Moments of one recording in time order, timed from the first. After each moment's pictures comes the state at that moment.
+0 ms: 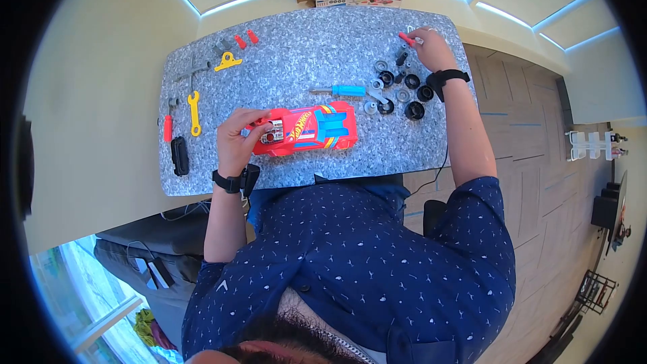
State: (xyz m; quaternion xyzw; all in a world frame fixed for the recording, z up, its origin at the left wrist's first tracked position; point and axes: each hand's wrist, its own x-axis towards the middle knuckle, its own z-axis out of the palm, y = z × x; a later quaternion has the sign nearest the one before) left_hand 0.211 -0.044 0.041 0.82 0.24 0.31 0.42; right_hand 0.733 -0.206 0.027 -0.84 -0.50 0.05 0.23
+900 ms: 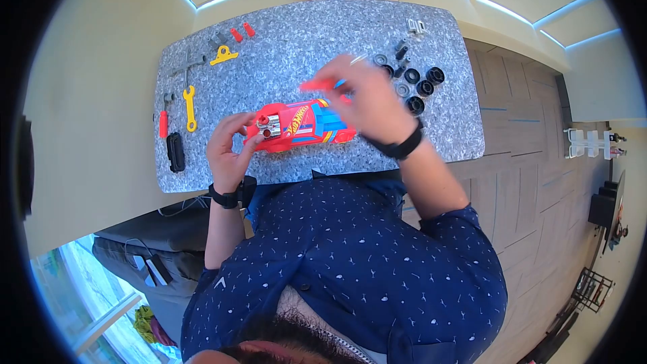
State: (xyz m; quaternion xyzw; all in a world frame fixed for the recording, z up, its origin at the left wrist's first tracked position) left_hand 0.180 -0.065 0.036 0.82 0.22 0.35 0.40; right_hand 0.483 -0.213 0.128 -0.61 -0.62 0.14 0.47
